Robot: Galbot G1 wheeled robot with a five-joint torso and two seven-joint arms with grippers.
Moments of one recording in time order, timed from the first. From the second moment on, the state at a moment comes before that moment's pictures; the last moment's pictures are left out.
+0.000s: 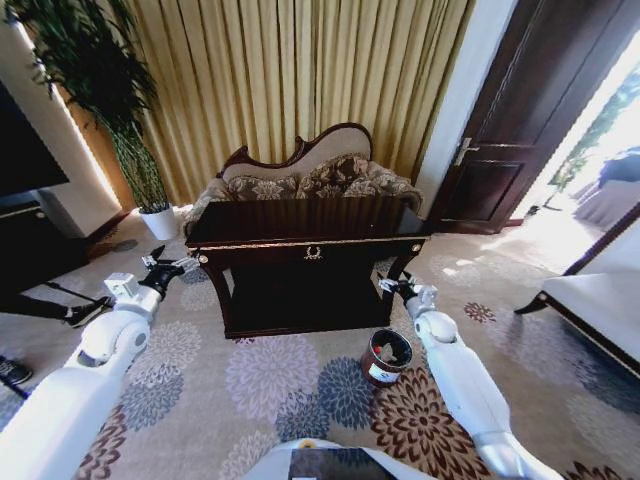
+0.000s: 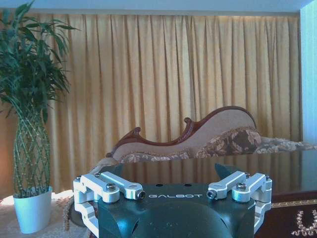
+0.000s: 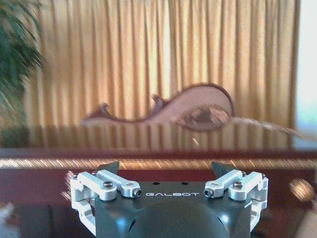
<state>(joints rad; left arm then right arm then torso) 1.23 -0.79 -0.65 -1.99 -0.76 0.23 -0.16 -0.98 1.15 0.50 1.59 0.45 -0.14 -0.14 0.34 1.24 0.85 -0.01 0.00</state>
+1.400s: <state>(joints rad) 1.23 -0.80 -0.65 -2.04 -0.76 0.26 -0.19 -1.16 1.07 0.49 1.95 0.62 -0.22 -0.14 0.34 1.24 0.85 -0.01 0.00</state>
